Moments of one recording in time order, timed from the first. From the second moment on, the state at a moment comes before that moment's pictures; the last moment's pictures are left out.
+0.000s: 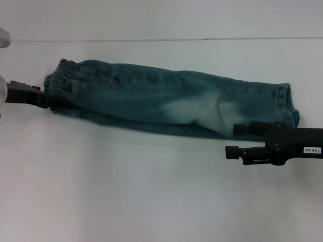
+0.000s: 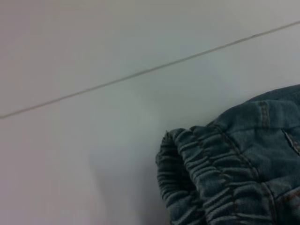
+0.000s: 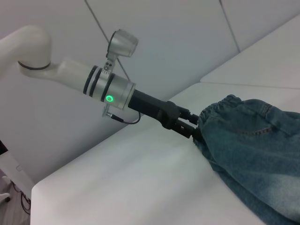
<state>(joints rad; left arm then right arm) -0.70 -2.02 0.77 0.68 2.54 0.94 -2.02 0.52 2.04 -0.59 -0.60 -2.10 -1.70 1.50</state>
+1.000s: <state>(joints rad) -0.73 -2.03 0.83 0.66 2.54 0.93 -1.99 0.53 2.06 -0.60 -0.57 -2.10 -1.62 1.50</state>
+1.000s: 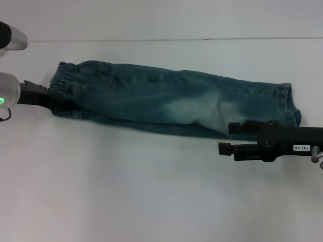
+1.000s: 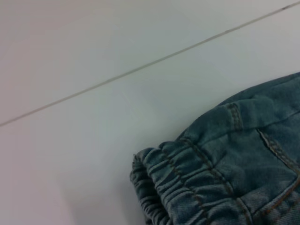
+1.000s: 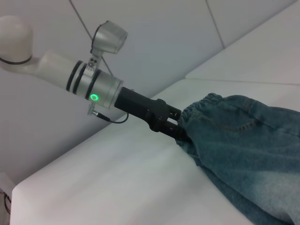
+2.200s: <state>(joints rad) -0.70 -2.05 0.82 0.73 2.53 0.98 -1.96 0.55 2.06 -0.61 -0.56 -2.10 -1.59 1.50</state>
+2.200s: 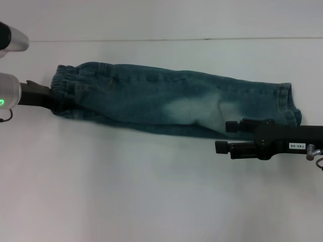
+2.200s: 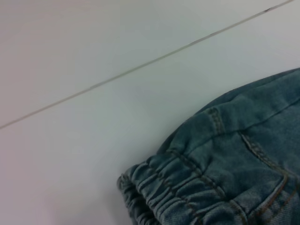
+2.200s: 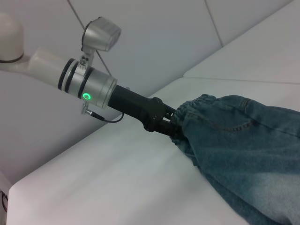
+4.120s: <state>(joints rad) -0.95 -2.06 0.89 1.23 2.54 1.68 -2.13 0.83 2.11 -0.49 0.18 -1.22 -0.88 0.45</state>
